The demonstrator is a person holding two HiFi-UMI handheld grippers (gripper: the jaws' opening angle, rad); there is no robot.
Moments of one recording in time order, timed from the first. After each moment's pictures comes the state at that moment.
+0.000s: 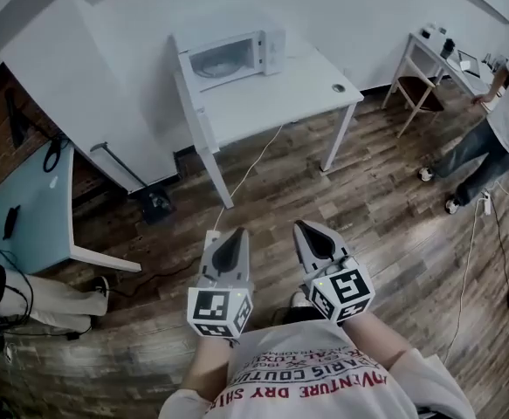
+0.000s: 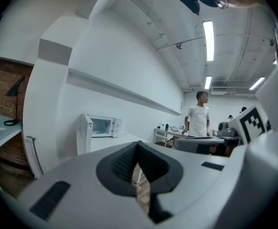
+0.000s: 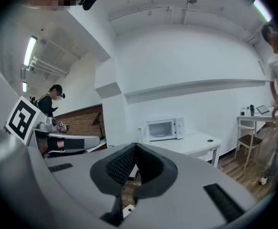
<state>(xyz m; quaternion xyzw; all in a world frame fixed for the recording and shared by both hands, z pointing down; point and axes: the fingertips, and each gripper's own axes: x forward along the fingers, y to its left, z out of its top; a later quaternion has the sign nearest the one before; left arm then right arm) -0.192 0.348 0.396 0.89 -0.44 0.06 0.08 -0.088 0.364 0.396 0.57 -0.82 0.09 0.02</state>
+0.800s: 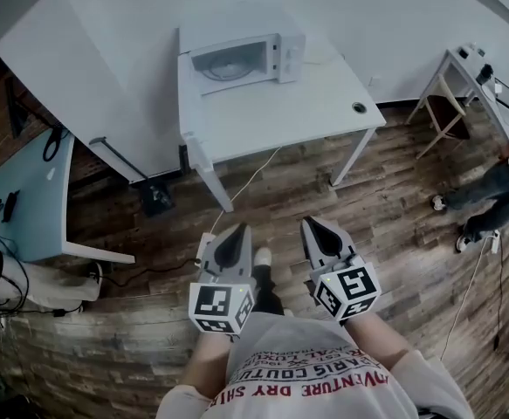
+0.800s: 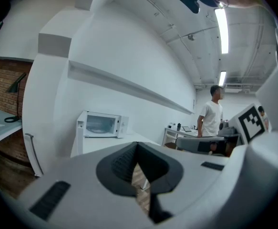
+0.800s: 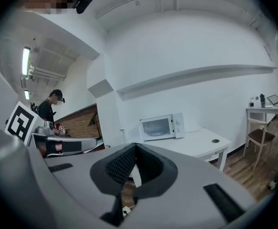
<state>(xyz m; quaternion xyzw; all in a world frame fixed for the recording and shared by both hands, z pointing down) -0.112 0.216 0.412 0.86 -0.49 0.06 0.10 0.005 0.220 0.413 0.53 -0.84 0.12 0.02</state>
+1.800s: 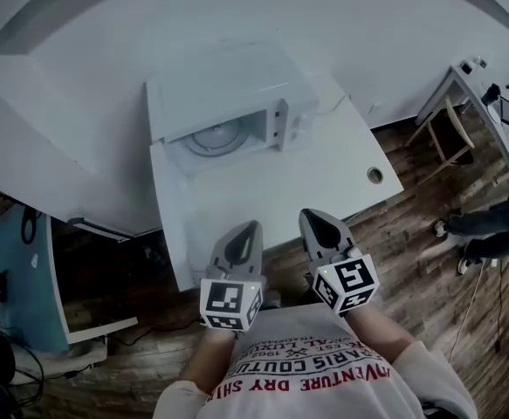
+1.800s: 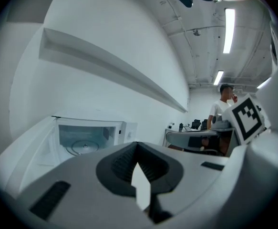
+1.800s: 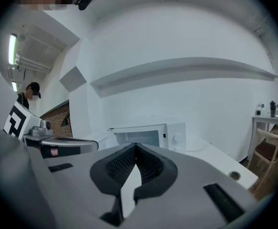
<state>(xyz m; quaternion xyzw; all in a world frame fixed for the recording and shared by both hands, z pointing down) -0.071 -0.140 0.414 0.89 -0.44 0.07 0.09 0.023 -0.140 0.405 0.56 -0.82 0.10 0.04</state>
